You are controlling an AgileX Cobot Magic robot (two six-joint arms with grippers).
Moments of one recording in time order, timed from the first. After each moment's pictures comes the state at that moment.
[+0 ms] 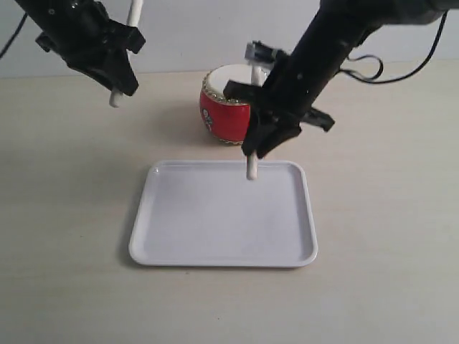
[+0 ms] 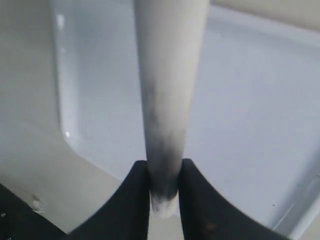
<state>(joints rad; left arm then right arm) -0.31 1.93 -1.72 -0.34 1.22 0.31 0.36 2.12 -1.63 0.58 1.22 -0.07</state>
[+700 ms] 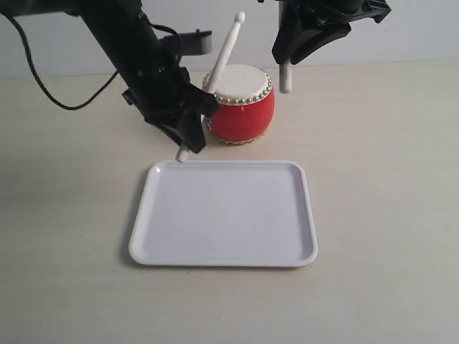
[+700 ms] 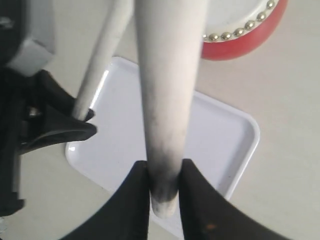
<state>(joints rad) -0.49 2.05 -1.70 -0.43 1.22 0.37 0.36 1.79 -1.70 0.36 1.22 -0.08</state>
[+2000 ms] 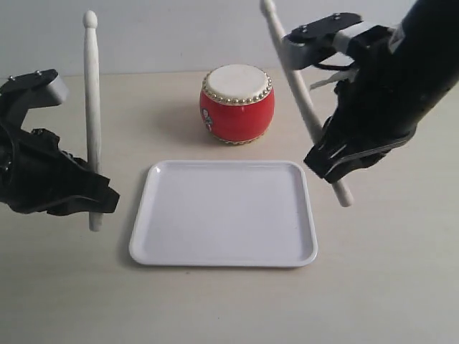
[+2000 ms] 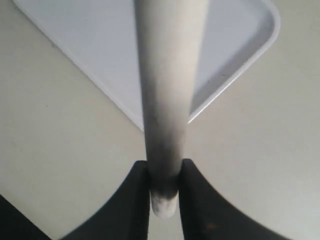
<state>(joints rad) -0.40 1.31 -0.71 -0.65 0.65 0.47 0.55 1.48 -1.13 0.14 1.09 -0.28</state>
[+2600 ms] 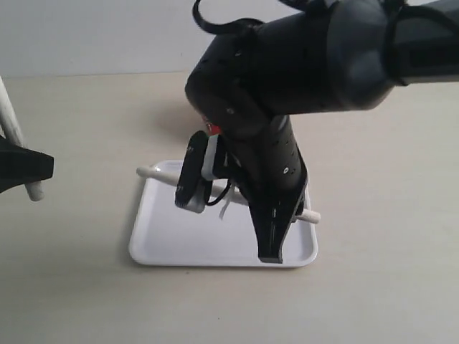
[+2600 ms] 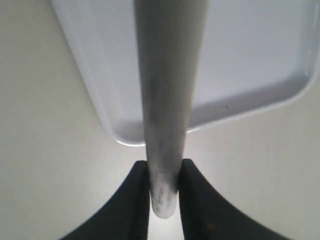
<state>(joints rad) -0.27 0.97 -0.59 -0.63 0.57 0.42 0.92 1.88 -1.30 -0.34 1.22 -0.32</state>
